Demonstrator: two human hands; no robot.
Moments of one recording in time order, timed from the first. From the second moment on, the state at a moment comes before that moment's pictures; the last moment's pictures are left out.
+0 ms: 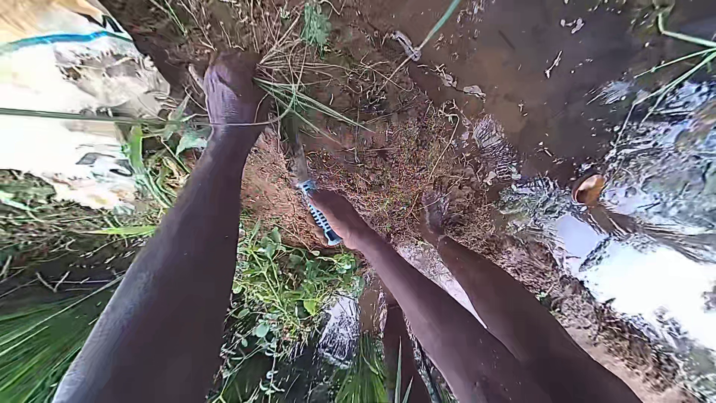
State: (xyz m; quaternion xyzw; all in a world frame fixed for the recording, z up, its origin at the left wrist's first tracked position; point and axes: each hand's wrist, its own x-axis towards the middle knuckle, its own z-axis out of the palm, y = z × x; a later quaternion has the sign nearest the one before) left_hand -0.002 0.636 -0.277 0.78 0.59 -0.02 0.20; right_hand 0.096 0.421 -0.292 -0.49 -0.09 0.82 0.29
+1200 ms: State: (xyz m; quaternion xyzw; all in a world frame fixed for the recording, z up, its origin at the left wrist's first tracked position) left_hand 0.134 0.697 -0.341 0.76 0.59 -0.12 0.26; right_hand 0.145 0.444 -0.297 -0.50 0.17 0.75 0.41
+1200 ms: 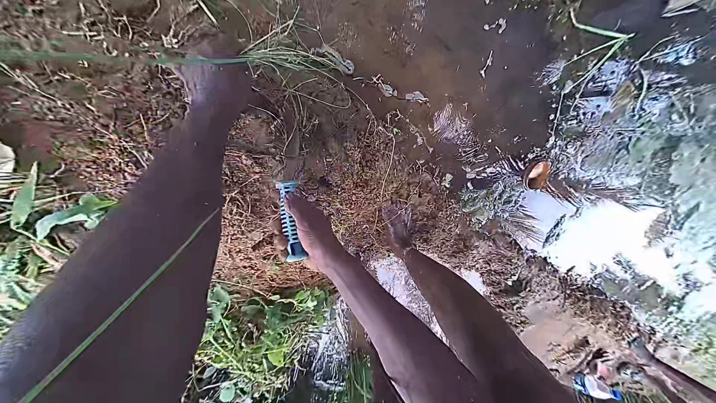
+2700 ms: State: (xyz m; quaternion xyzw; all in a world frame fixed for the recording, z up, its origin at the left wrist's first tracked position) left_hand 0.201 0.450 -0.289 0.84 0.35 -0.07 0.41; right_hand 0.196 0.299 -0.310 -0.50 0.33 0.56 0.57
